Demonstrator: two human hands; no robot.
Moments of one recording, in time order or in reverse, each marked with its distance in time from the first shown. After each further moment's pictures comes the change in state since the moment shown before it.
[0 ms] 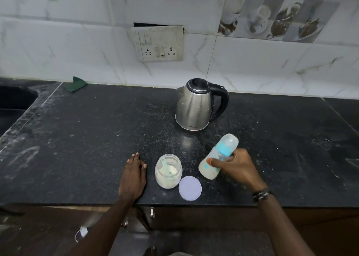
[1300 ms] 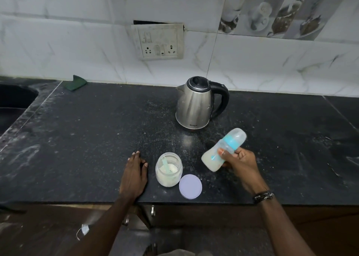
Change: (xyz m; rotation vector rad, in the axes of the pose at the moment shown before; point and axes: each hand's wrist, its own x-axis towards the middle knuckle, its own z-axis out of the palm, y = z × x) left_hand 0.000 0.002 0.000 -0.014 -0.014 -0.011; right_hand 0.011 0.031 0.015 0.795 -0.033 -0.025
